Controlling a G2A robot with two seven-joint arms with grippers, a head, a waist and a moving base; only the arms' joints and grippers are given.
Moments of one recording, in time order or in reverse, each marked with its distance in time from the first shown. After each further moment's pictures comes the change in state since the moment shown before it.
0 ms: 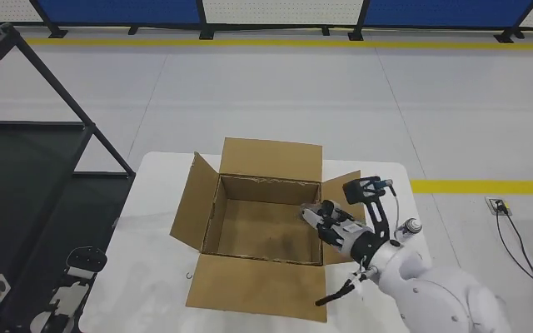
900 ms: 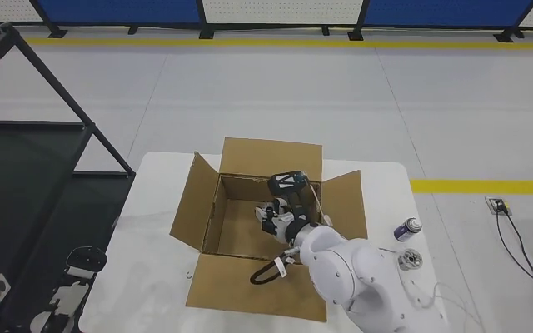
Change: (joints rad) left arm 0.000 0.000 0.000 0.000 0.000 0.000 0.000; right arm 0.294 -0.096 -0.382 0.362 -0.060 0.137 -0.092
